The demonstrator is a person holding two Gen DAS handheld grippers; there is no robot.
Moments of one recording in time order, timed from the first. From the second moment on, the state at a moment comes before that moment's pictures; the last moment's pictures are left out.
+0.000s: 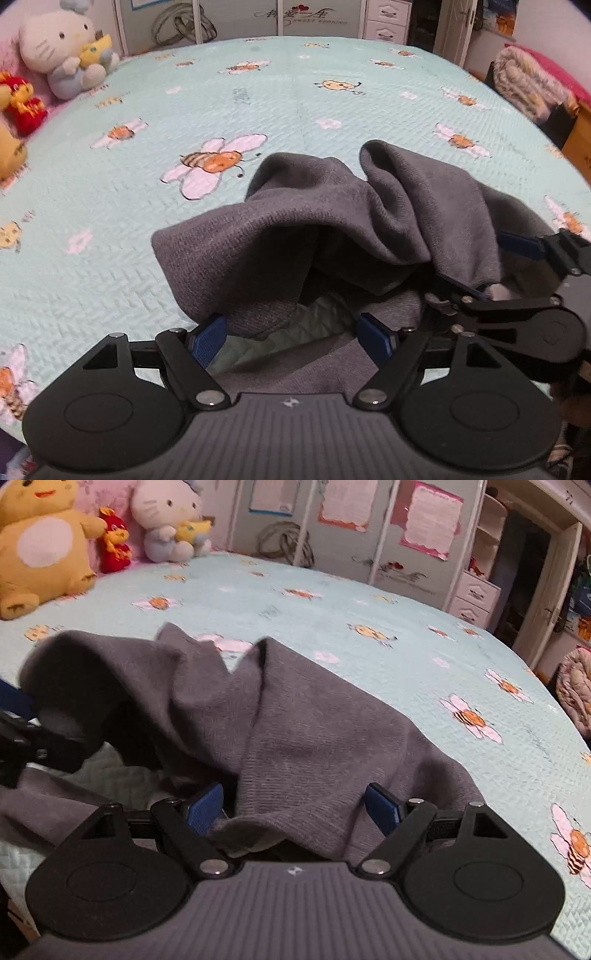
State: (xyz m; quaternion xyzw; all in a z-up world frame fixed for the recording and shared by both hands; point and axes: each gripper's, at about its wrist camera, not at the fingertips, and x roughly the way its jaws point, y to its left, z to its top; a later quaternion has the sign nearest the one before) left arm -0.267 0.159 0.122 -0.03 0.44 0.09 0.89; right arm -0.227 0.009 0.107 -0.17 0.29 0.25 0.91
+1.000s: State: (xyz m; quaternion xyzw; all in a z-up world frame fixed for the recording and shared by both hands) left arm -0.173 0.121 0.092 0.08 0.46 0.11 0.88; right arm -0.147 -0.038 0.097 -0.09 0.30 0.23 0.92
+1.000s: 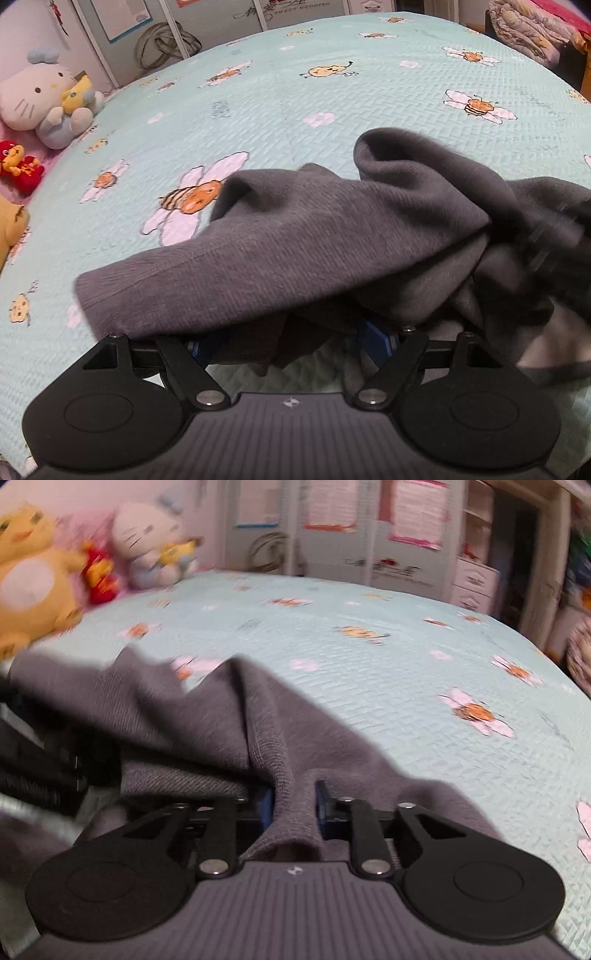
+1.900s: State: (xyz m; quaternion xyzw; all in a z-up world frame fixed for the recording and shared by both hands) left arm -0.072 0.013 0.046 0.26 0.42 0.05 0.87; right arm -0.134 -0.147 0.193 -0.04 0.30 0.04 0.95
